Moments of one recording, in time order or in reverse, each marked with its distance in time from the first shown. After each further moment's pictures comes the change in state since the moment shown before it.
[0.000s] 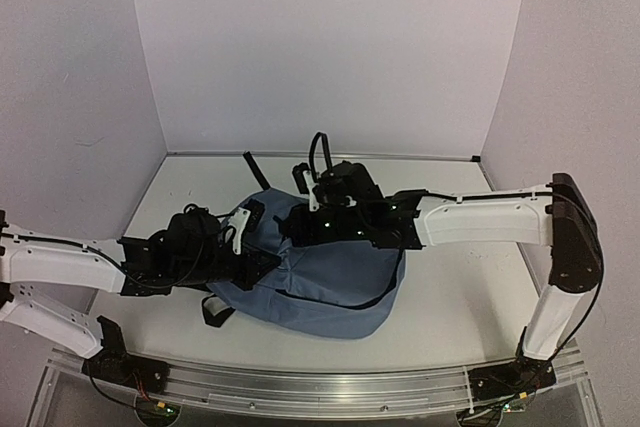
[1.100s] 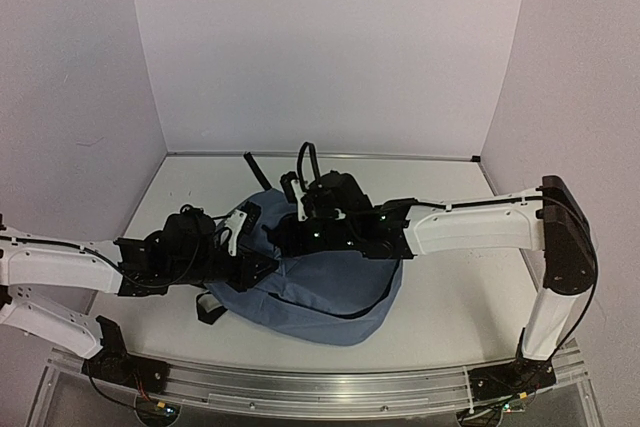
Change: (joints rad) left arm 0.033 -0.026 -0.029 -0.007 0.037 0.035; right arm 0.047 0.038 0.011 0.038 -0.001 0.014
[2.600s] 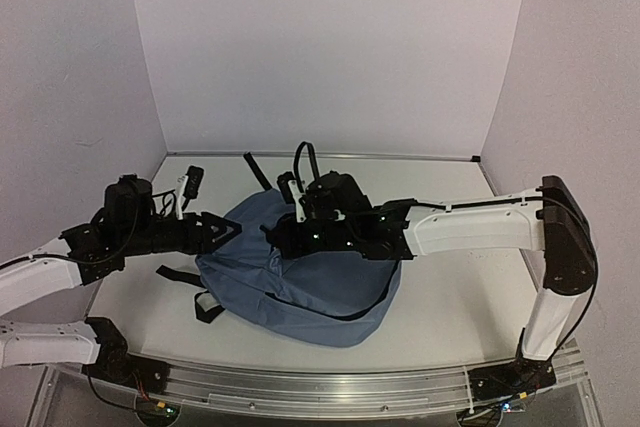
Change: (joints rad) left arm 0.346 -0.322 0.016 -0.211 0.297 -0.080; right arm 0.004 0.000 0.000 0.006 -0.001 -0.053
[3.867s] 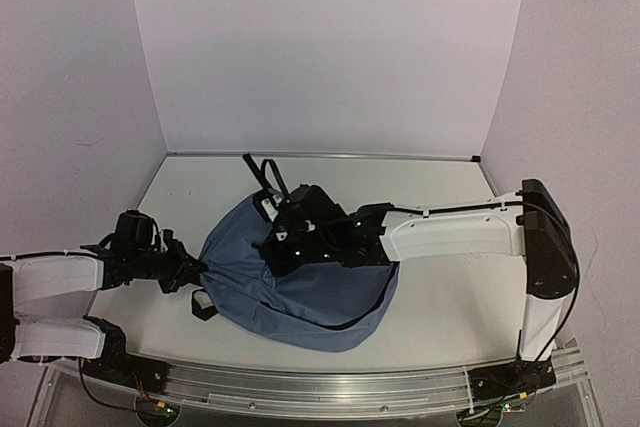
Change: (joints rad) left arm 0.367 0.214 -0.248 0.041 0.122 -0.525; right arm 0.065 0.104 0.143 -0.180 0.098 -0.201
